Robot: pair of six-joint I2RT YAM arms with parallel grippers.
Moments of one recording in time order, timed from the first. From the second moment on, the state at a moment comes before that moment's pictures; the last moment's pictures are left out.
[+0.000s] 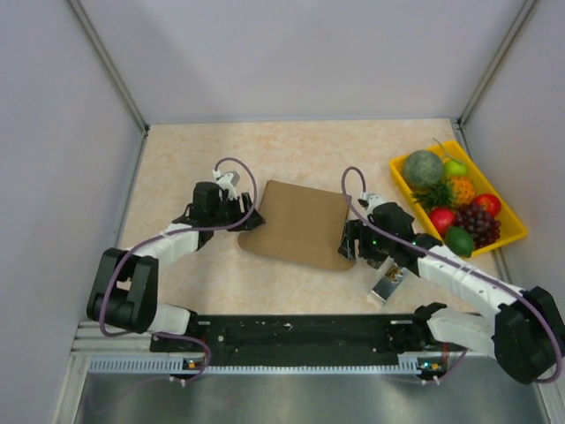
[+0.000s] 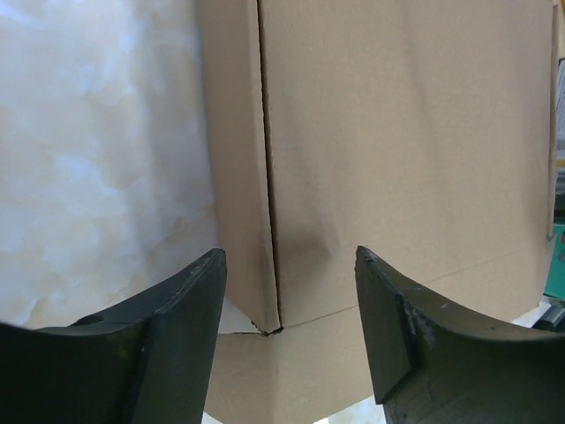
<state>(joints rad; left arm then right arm) -0.25 1.40 0.67 0.07 0.43 -0.38 0.53 1.05 0.56 -0.27 -0.15 0.36</state>
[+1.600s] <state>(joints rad) -0.18 0.72 0.60 -0.34 0.11 -0.59 1.49 1.84 0.67 0.47 1.05 -0.77</state>
